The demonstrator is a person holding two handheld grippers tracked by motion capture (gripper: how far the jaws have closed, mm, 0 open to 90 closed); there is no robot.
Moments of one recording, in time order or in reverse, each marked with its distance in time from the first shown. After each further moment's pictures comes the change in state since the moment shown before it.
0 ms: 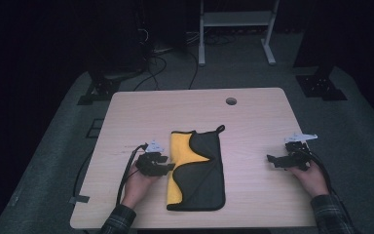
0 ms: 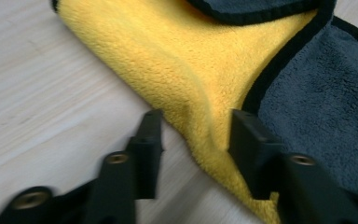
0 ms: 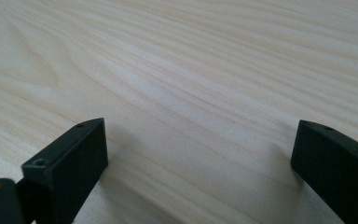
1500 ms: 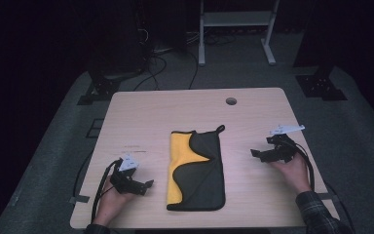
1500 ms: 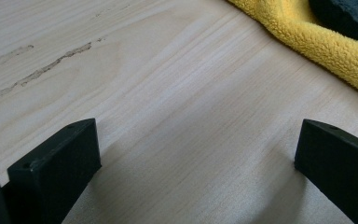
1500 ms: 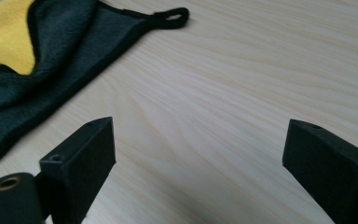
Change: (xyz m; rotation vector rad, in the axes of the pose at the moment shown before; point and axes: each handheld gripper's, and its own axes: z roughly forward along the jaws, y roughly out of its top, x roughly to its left) left arm 0.025 -0.070 -0.041 -0.007 0.106 0.020; right arm 0.045 0.048 -0.008 -0.045 0.157 -0.029
